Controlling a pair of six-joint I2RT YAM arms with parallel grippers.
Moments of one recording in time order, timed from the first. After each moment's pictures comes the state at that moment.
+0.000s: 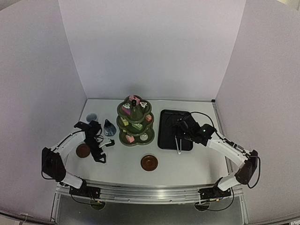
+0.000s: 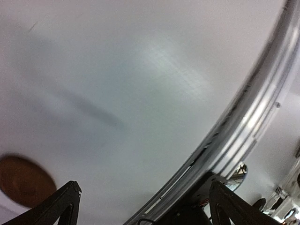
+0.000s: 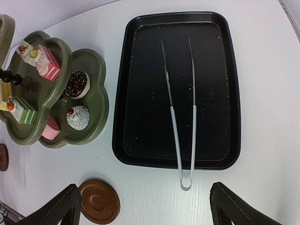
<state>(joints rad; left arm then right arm) -0.40 1.47 1.14 -1.29 0.29 0.66 0.76 1.48 1.37 -0.81 0.29 0.78</state>
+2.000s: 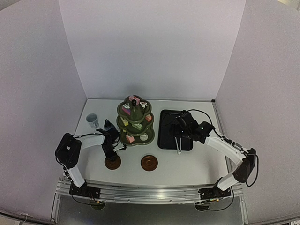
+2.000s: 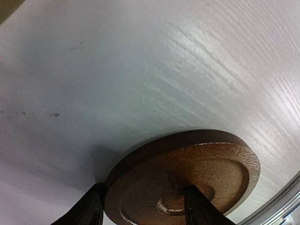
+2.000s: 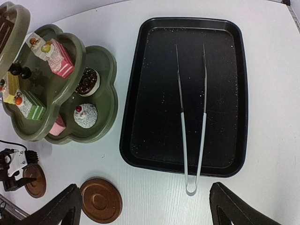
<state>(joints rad) -0.57 1.79 1.04 -0.83 0.06 0.48 0.76 1.53 1.43 -0.81 0.26 0.71</state>
